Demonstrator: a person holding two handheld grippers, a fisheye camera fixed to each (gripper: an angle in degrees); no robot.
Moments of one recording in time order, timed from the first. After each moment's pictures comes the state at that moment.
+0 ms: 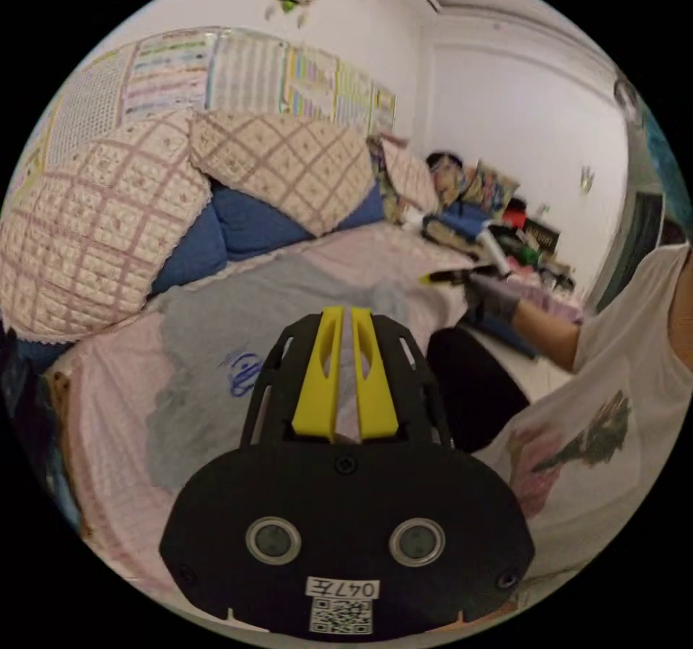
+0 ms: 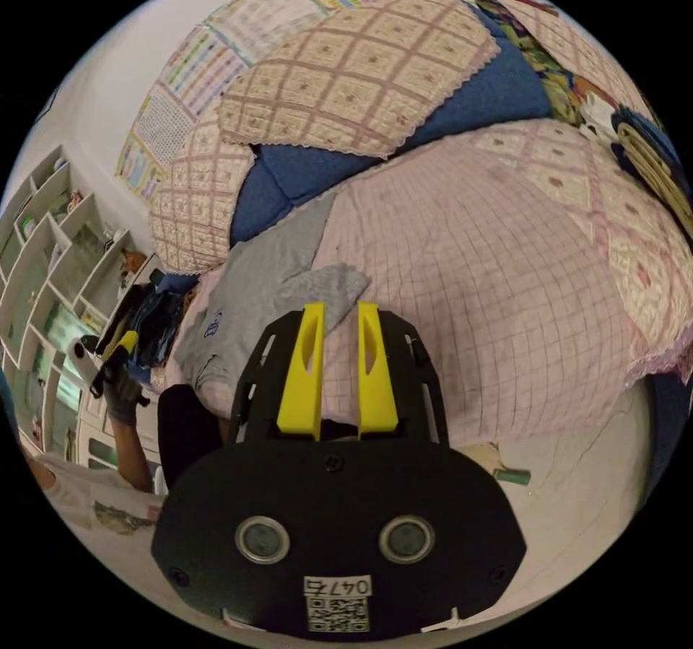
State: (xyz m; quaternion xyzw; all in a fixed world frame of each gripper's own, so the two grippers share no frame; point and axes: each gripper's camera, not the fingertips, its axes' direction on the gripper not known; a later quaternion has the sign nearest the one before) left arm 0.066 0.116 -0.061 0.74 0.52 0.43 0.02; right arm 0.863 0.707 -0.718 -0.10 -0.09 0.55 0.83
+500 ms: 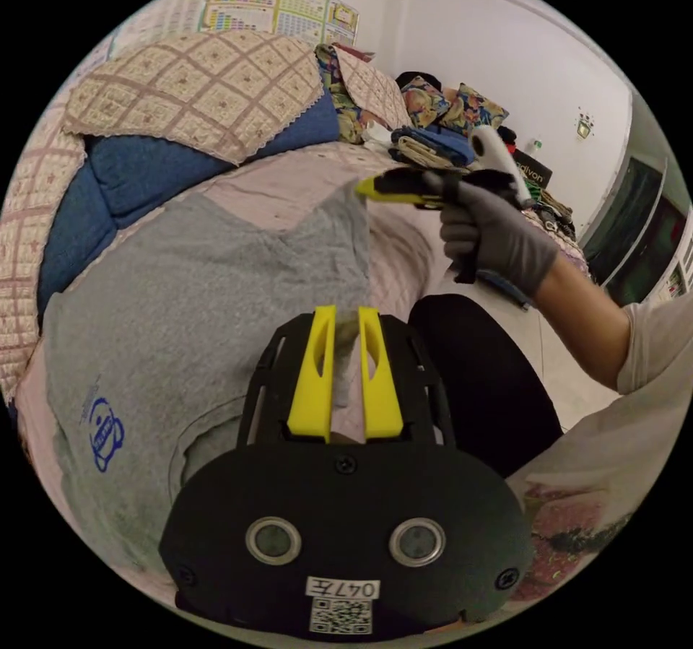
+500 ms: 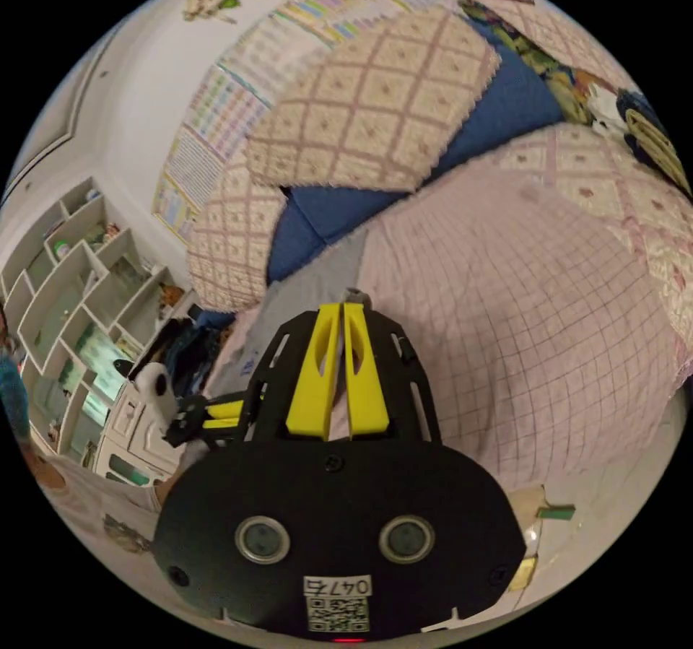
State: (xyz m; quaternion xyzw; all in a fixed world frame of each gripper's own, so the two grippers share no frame) left arm 0.218 0.266 -0.159 0.73 0.41 0.53 0.11; right arm 0.916 0.733 -0.733 0.02 -0.10 0.57 0.82
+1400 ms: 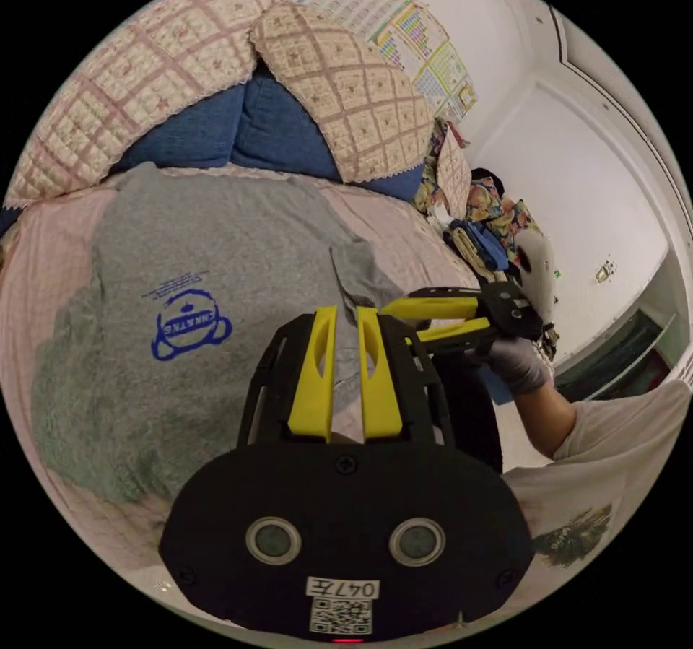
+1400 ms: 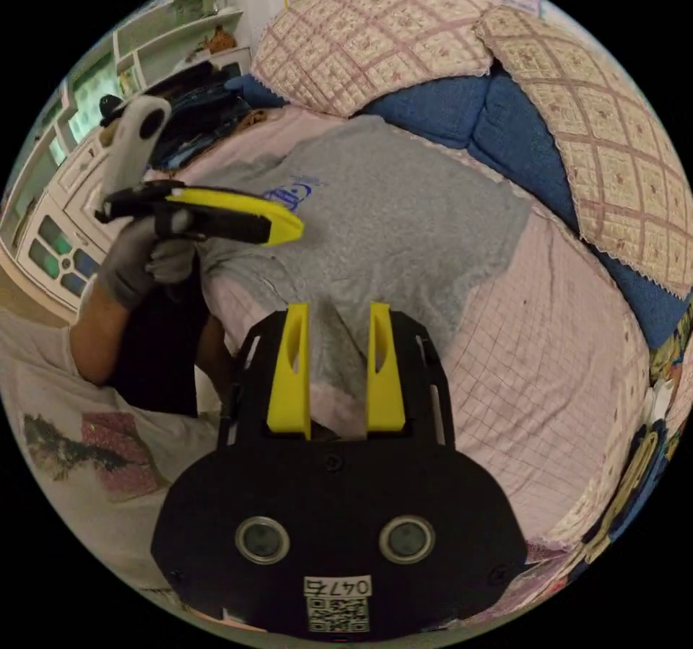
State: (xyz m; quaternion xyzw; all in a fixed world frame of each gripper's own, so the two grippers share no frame) left arm 0.159 0.144 -0.155 0.63 0.59 0.49 0.14; right arm 0.770 0.526 -0.591 -0.24 -0.18 0.18 0.94
